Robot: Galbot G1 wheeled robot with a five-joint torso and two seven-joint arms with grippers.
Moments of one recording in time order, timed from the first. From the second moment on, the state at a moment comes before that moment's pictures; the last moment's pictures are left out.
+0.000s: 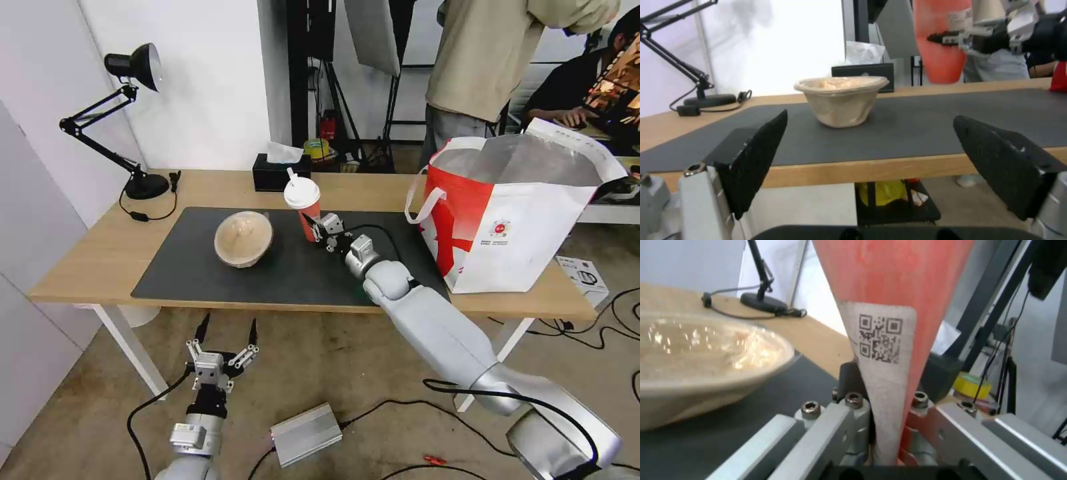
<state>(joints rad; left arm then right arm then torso) 1.62 -1.54 -0.56 -1.92 0.02 -0.41 0.08 -0.41 1.25 -0.25 1.21 0.33 0.16 -0.10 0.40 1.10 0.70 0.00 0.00</state>
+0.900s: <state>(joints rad) 1.69 -1.53 -0.58 -2.06 0.04 -0.39 0.08 -0.40 0.97 -0.21 1.67 0.52 0.06 -0.02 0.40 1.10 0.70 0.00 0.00</state>
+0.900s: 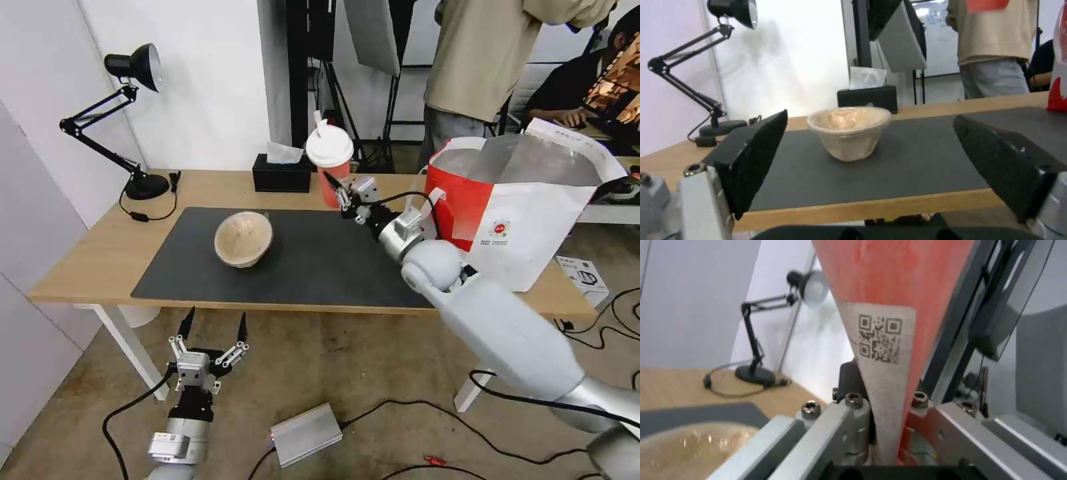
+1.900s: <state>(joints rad) 1.69 -1.52 -0.56 -2.08 0.05 -0.39 0.08 -0.40 0.64 0.00 1.95 0.69 0.05 0.05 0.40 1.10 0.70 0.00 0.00</state>
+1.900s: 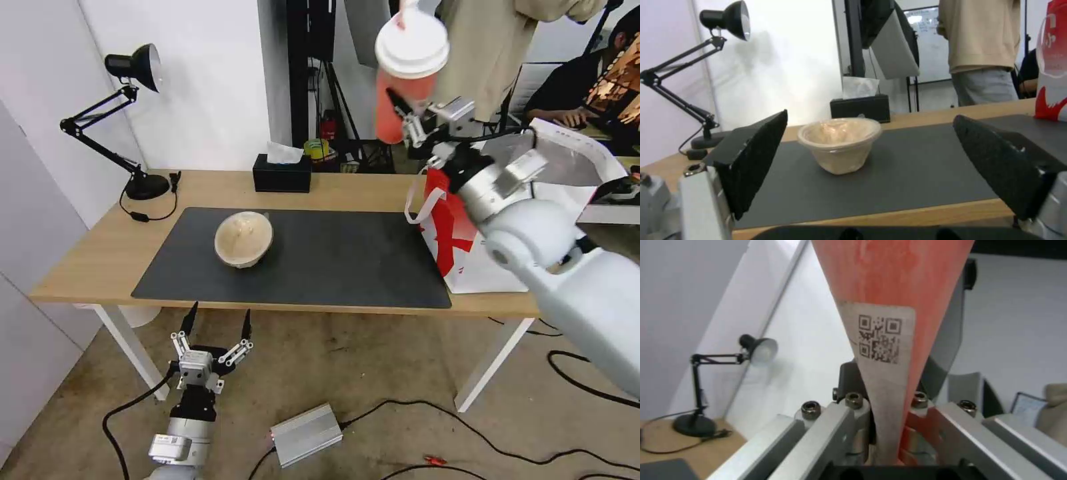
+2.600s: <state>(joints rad) 1.69 -1.51 -0.55 -2.07 0.05 -0.40 0.08 -0.45 0.46 0.12 1.89 0.59 0.06 -0.05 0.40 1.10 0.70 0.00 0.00</state>
